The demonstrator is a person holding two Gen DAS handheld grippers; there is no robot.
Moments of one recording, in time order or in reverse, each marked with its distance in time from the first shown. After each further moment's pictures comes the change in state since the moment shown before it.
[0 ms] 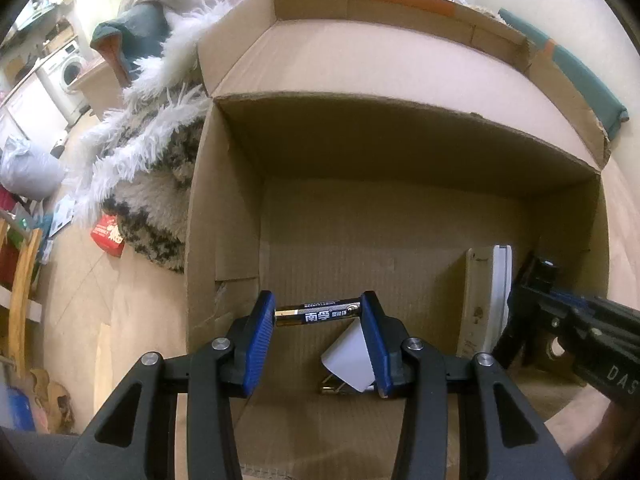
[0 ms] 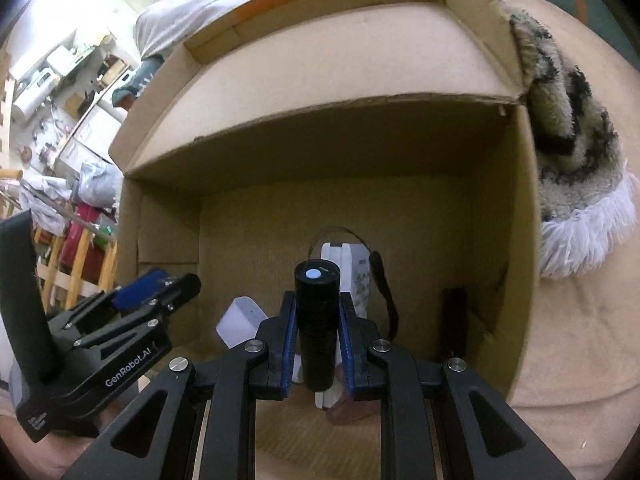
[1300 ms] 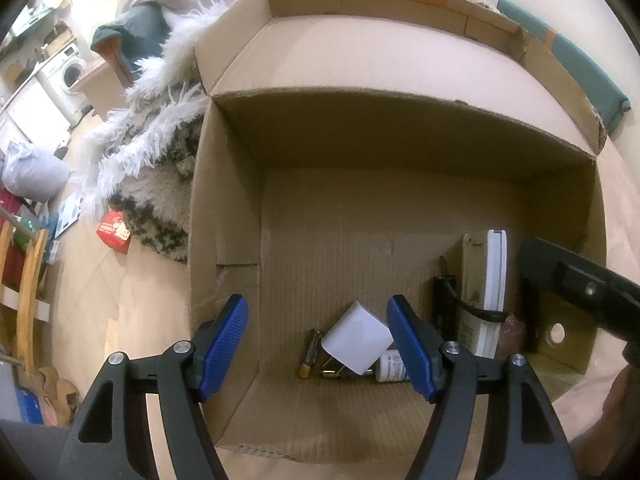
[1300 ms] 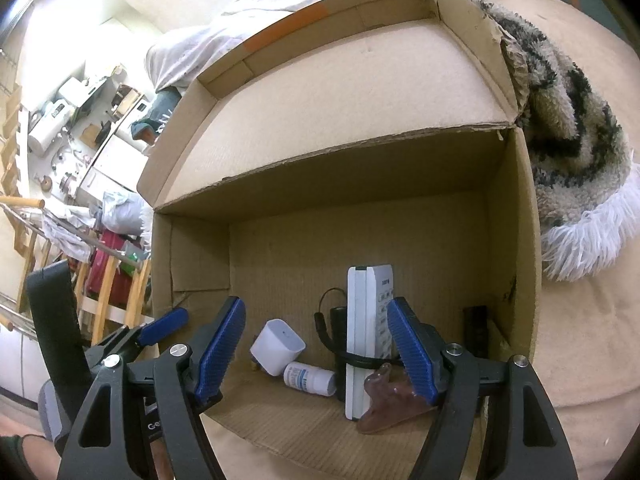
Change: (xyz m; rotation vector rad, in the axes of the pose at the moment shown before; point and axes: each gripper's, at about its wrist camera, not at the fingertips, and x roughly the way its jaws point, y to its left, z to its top) left arm -0.012 -0.005 -0.002 0.021 0.020 0.025; right arm -0.017 -0.002 0.006 0.068 -0.079 0.110
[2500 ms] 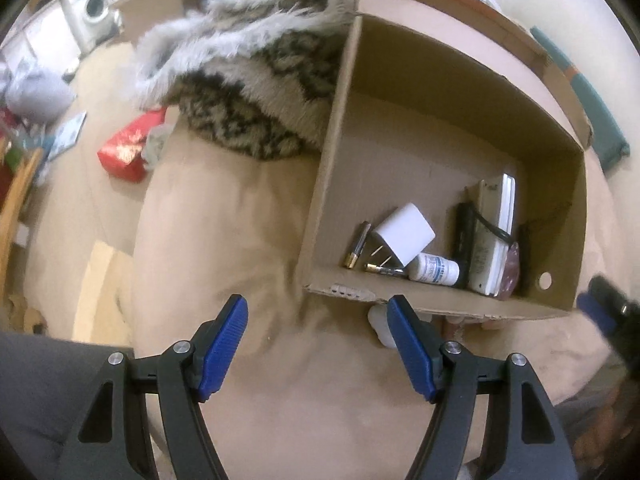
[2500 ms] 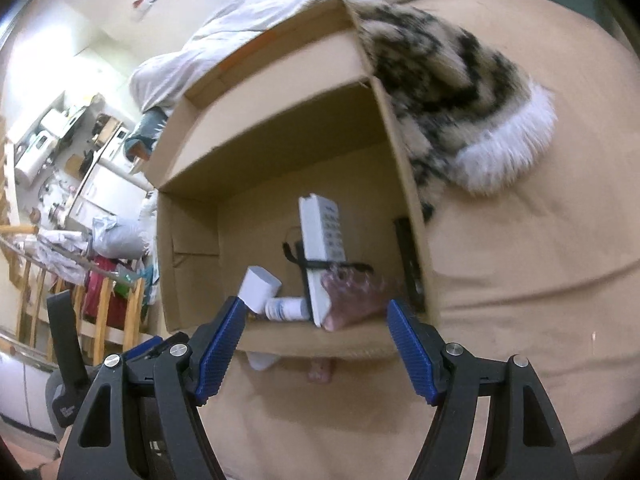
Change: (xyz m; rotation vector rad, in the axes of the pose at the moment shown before) left arm -0.023 0.077 -0.076 -0.213 0.107 -0.099; right arm -0.069 -0.028 -0.074 0.136 -0.039 -0.052
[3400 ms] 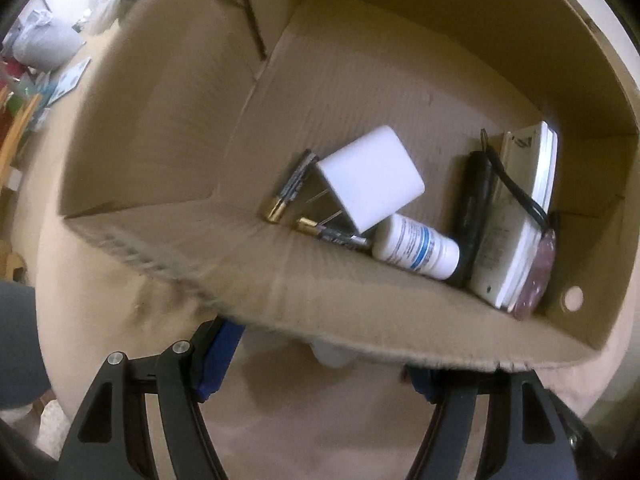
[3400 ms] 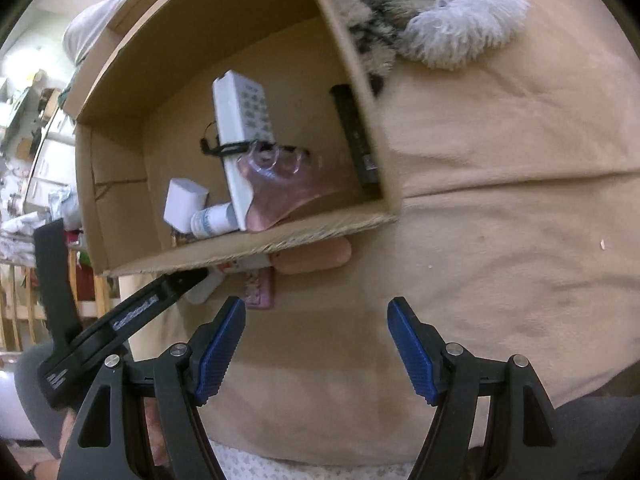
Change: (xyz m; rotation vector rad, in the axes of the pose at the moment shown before) left arm 0.093 -0.067 -0.016 -0.116 0.117 0.035; right arm 0.047 -0.030 -0.037 0.094 0.256 -0.142
